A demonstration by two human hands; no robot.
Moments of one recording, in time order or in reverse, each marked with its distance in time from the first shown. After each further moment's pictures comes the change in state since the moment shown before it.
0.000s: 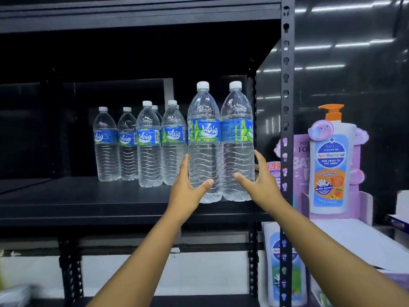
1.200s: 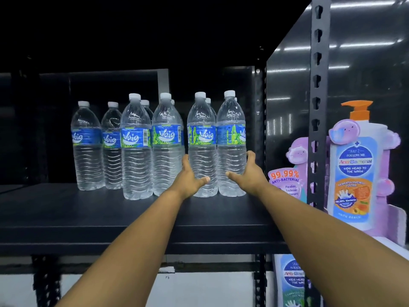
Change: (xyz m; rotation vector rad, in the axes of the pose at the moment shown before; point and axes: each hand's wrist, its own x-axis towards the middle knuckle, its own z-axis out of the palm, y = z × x) left_hand 0.143 -0.068 0.038 0.210 -0.242 -0.131; right_hand 0.135 0.080 0.053 -0.191 -0.095 0.175
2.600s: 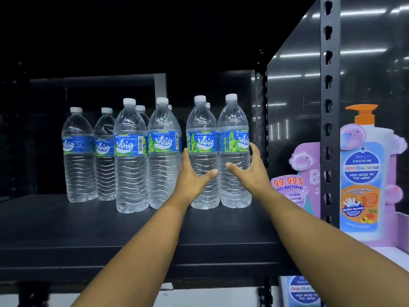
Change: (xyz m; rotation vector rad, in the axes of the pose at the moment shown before) left_hand 0.025 0.005 0.011 -0.199 0.225 0.126; right_hand 0.017 -0.008 0.004 0.239 0.193 -0.096
